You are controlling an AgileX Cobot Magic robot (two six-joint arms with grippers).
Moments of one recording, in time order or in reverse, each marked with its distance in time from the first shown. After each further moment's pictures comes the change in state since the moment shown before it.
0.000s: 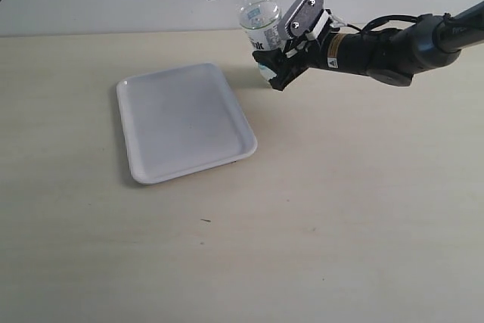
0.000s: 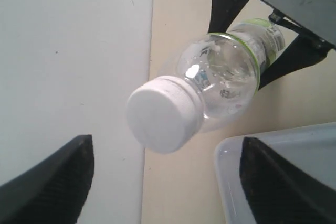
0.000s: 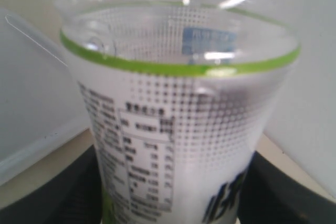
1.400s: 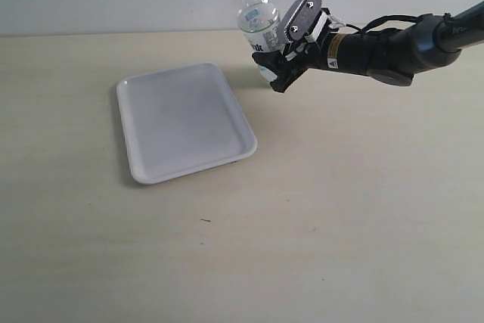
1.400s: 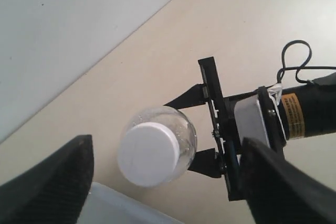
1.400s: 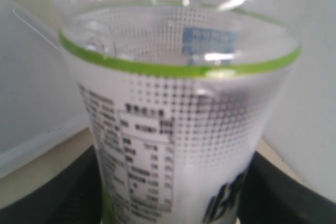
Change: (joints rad) left arm 0.111 0.006 -0.093 -0.409 0.092 -0.610; right arm 0.000 0.000 0.000 -0.018 -0.002 -0.045
